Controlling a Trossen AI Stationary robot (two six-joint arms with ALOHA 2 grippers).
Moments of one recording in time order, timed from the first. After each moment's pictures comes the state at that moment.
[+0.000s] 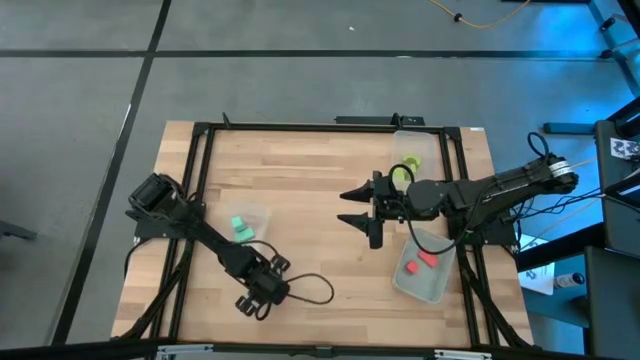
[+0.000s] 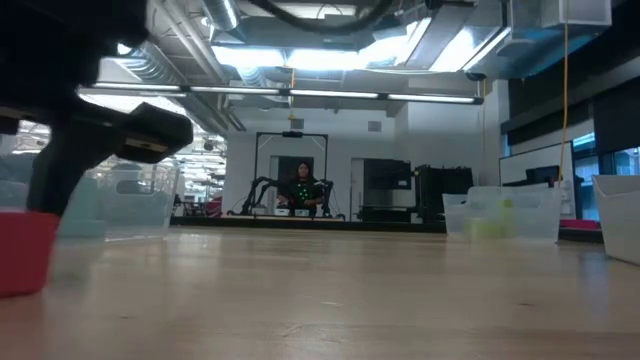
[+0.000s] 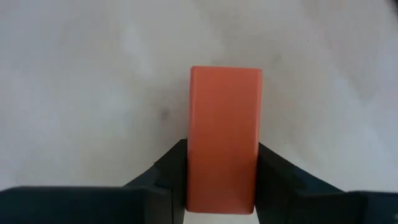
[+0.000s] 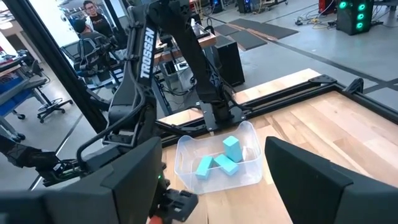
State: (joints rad) left arm -0.58 1.81 1.05 -0.44 0.05 0.00; right arm 0.26 1.26 1.02 0.08 0.31 0.38
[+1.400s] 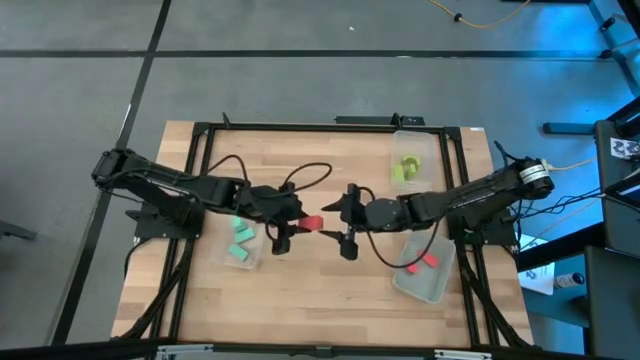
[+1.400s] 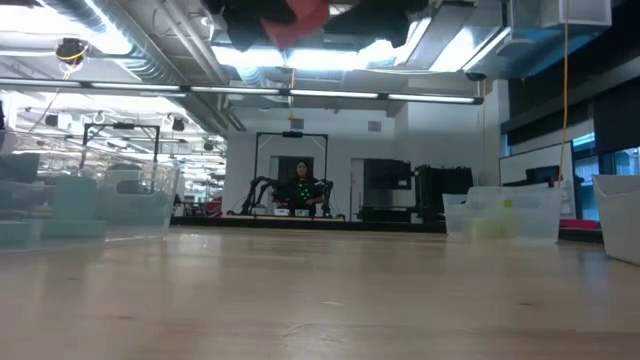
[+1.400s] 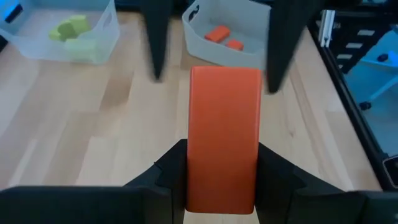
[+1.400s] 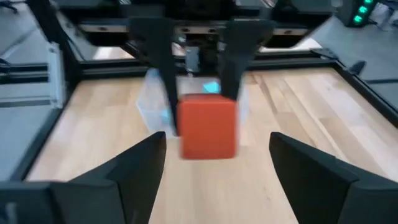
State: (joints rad) left arm -0.18 1.34 1.04 -0.26 -0.12 -0.15; right arm 0.25 1.51 1.06 0.07 0.31 0.15
